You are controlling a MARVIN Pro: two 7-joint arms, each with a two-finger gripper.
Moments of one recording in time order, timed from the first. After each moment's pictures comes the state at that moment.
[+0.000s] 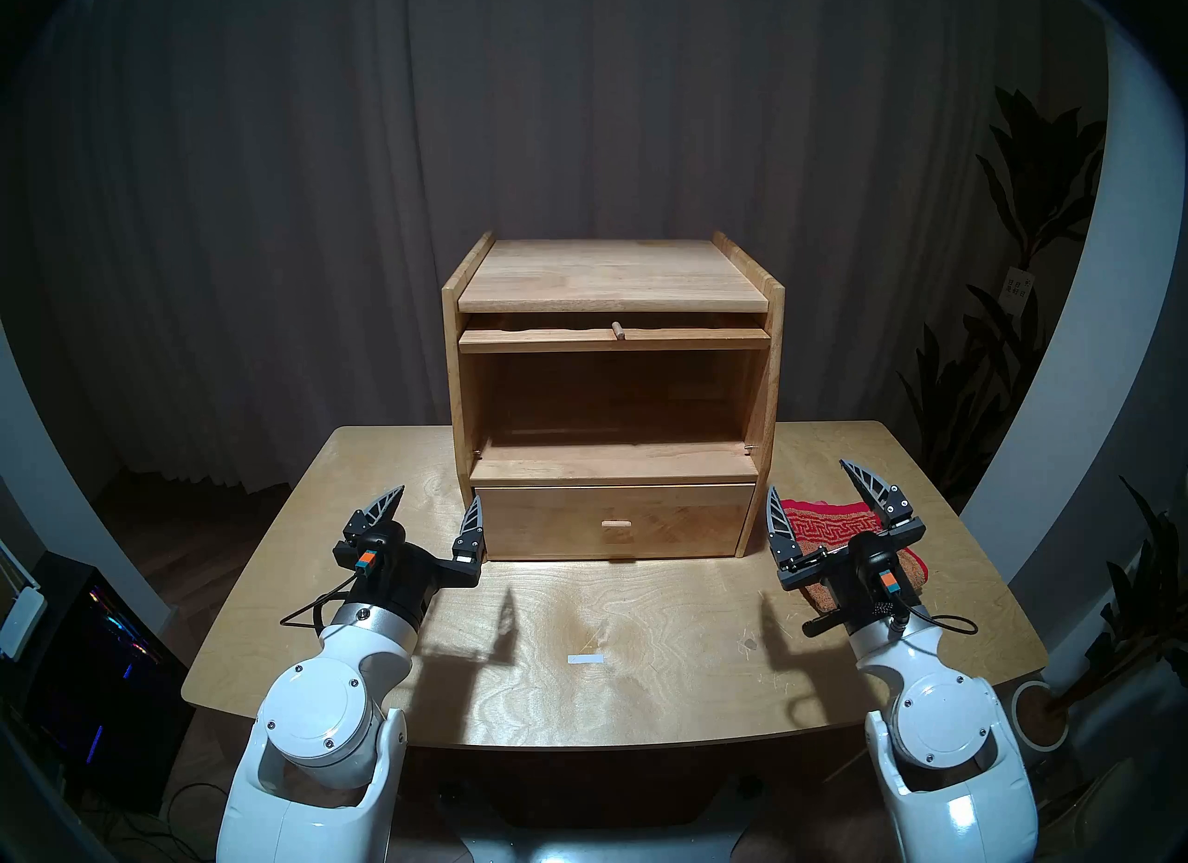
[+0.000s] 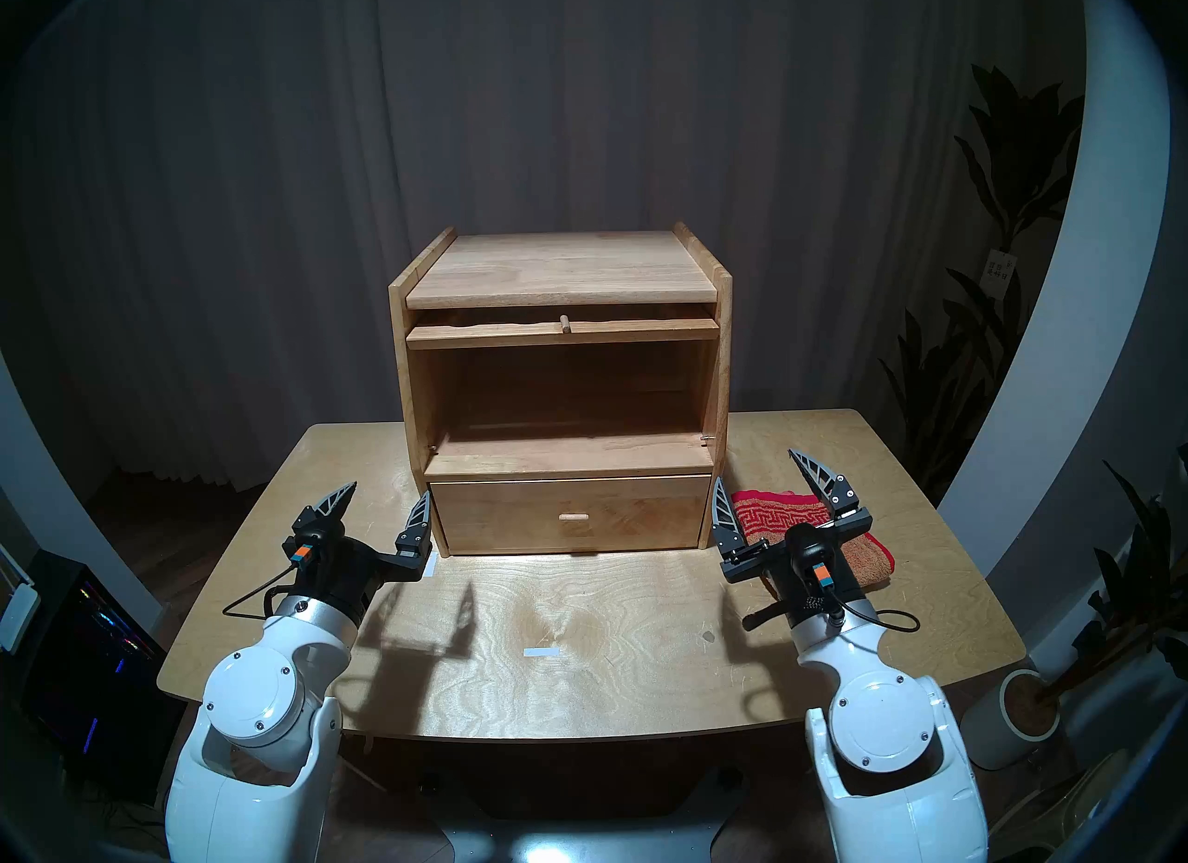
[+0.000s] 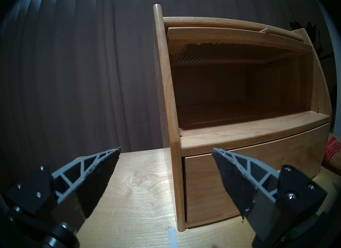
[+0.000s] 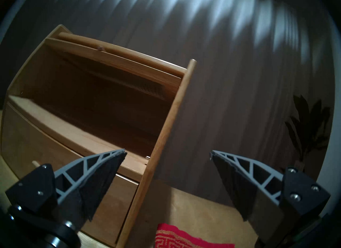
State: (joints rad) left arm 2.06 -1.48 -1.61 -2.12 0.00 0.07 -0.08; right arm -2.10 -1.37 1.74 -2.10 -0.32 -0.28 0.14
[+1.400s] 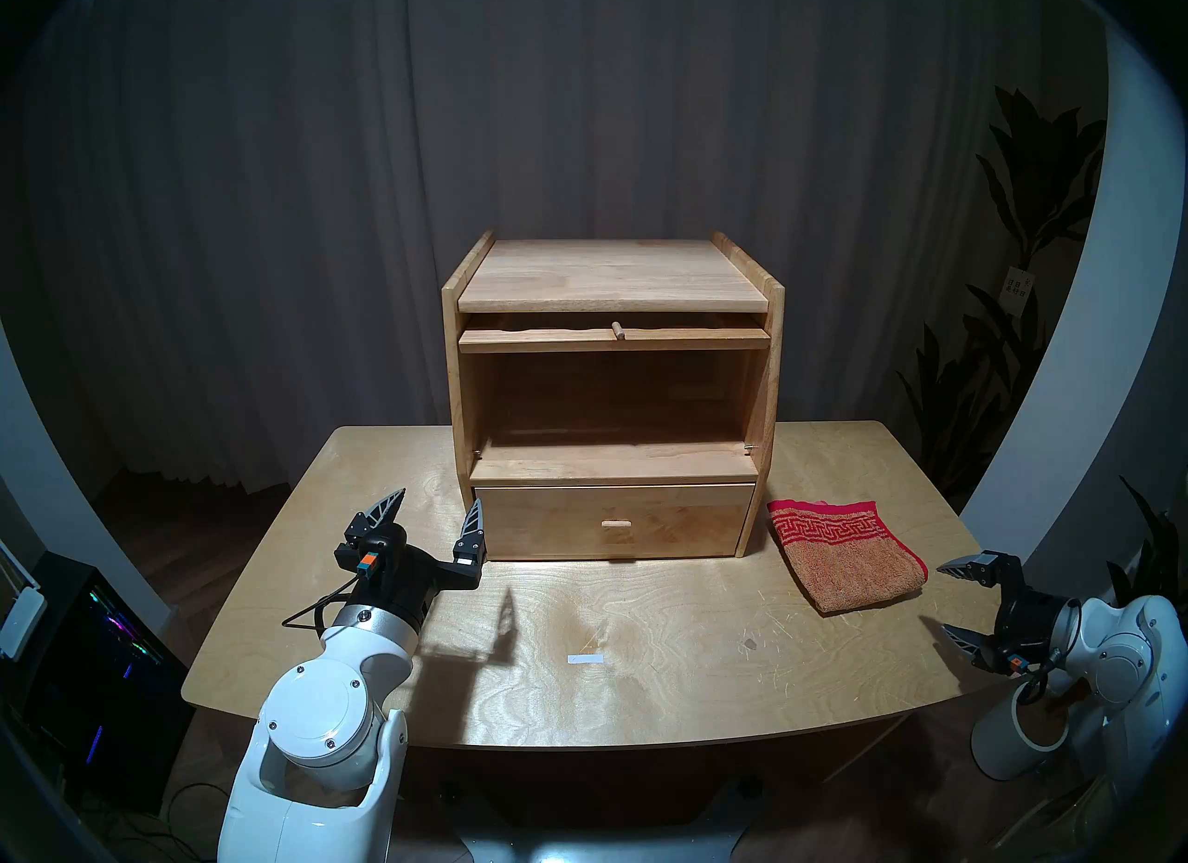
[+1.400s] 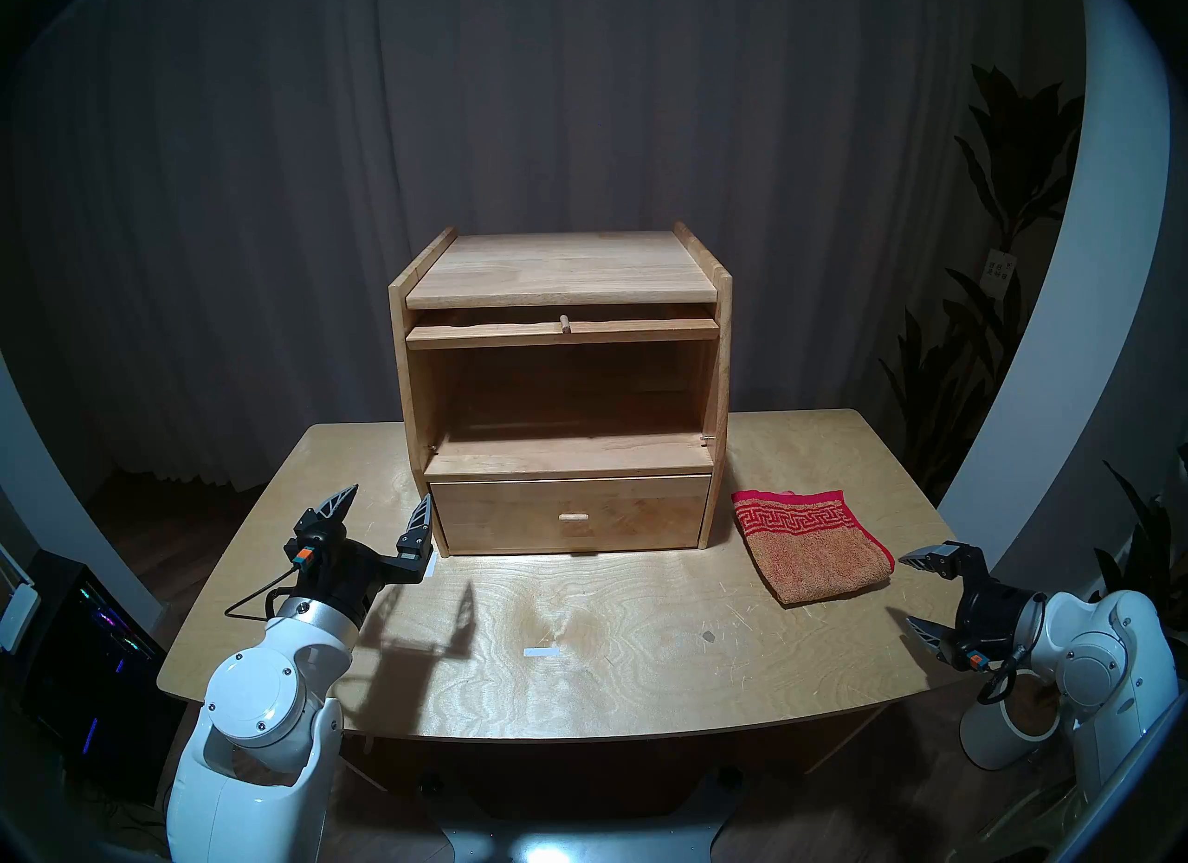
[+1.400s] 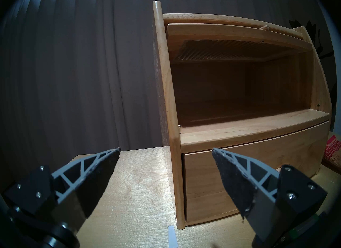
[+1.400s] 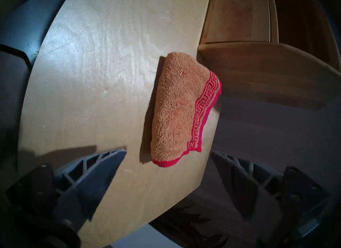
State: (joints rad) left arm 2.06 -1.48 -1.61 -2.11 0.00 0.07 -0.08; right arm -2.22 -0.90 2.17 -1.83 -0.85 -0.68 0.52
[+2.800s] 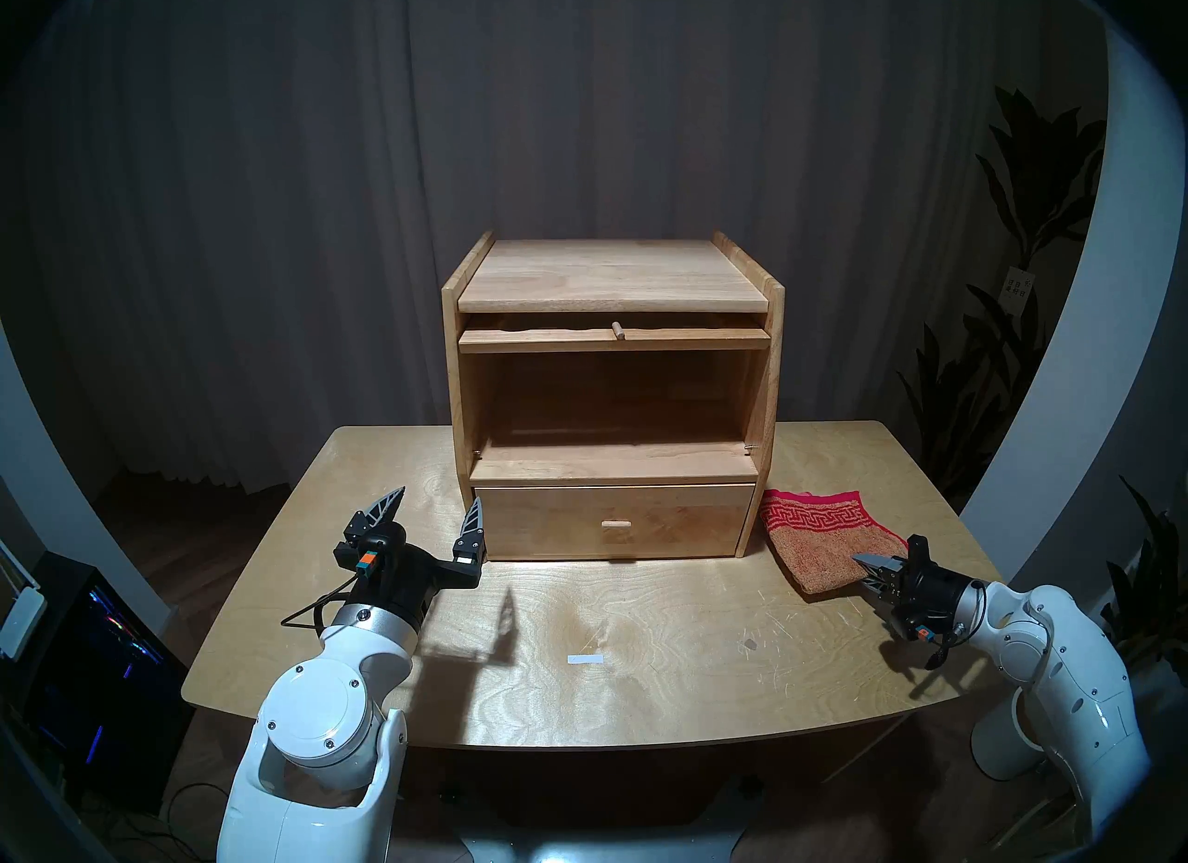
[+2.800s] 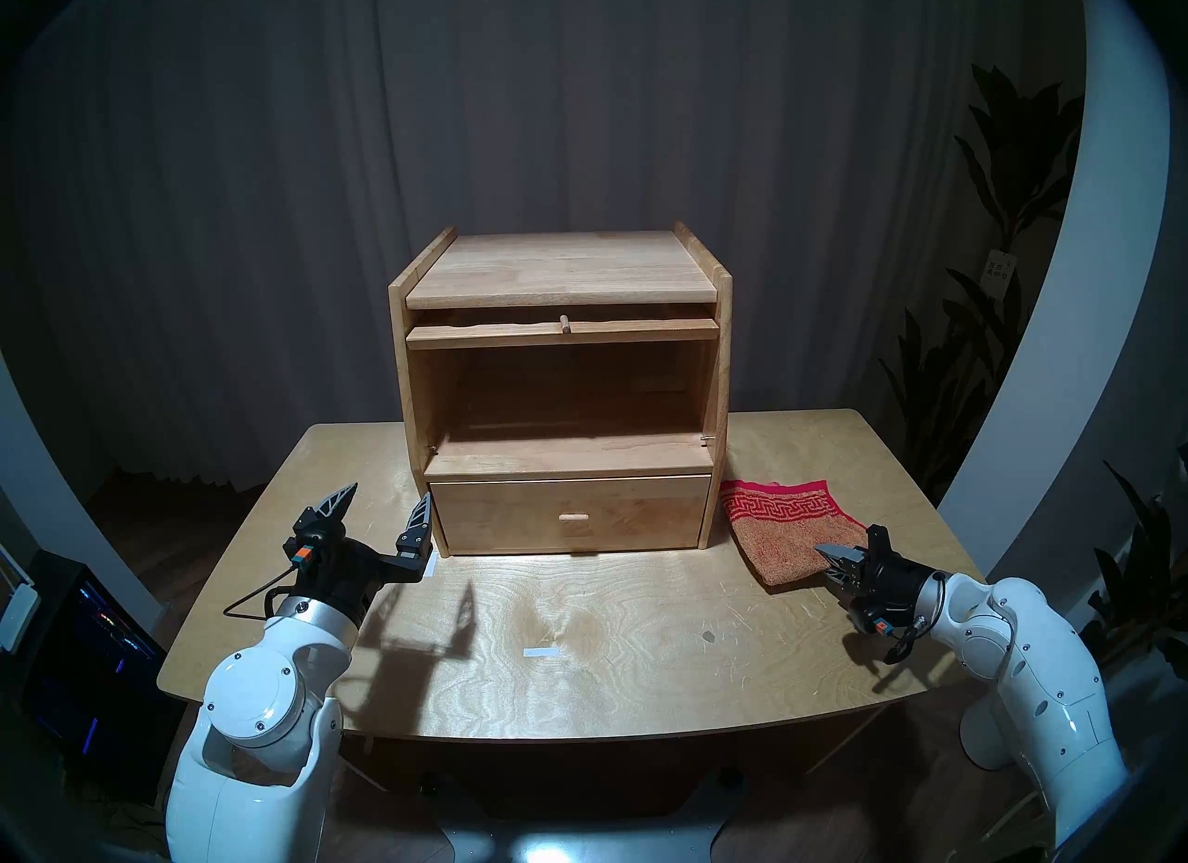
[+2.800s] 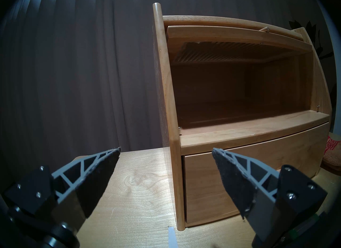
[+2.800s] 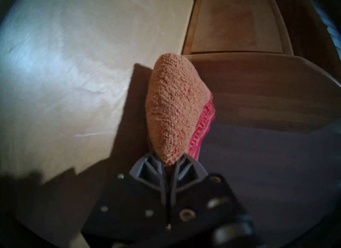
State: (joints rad) left arm 2.06 -1.48 -1.61 -2.12 0.00 0.07 -0.08; right arm -1.81 -0.84 1.73 -1.48 -1.00 -0.70 0.09
